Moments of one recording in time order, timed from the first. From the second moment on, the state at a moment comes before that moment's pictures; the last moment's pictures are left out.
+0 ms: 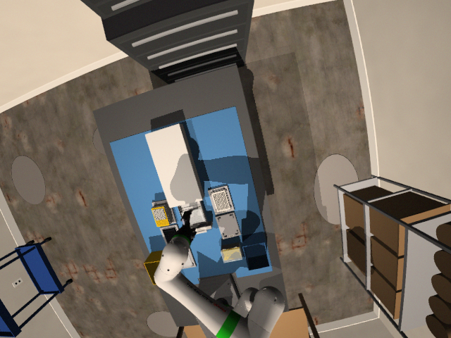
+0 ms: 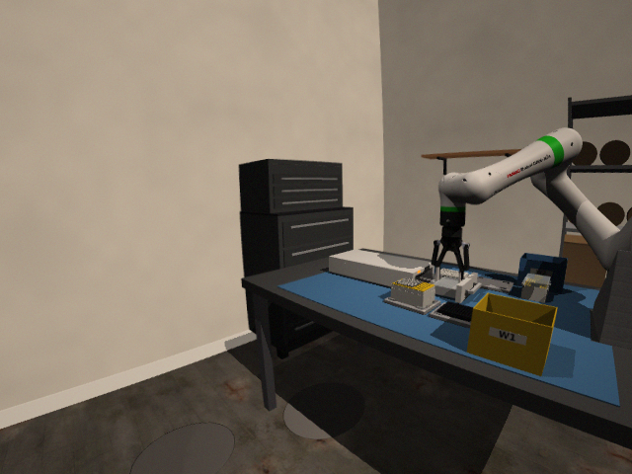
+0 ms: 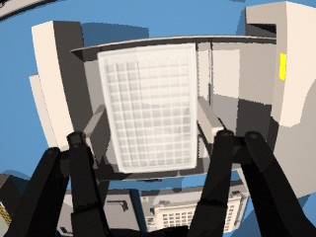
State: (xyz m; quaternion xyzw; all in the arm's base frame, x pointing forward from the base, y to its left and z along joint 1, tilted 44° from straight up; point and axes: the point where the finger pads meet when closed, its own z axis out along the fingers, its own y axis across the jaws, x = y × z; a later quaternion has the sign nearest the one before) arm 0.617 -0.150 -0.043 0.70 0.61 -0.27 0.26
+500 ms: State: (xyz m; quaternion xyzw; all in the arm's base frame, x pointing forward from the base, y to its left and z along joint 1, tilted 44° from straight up) arm 0.616 -0.151 -0.044 0.70 0.61 -0.27 0.26
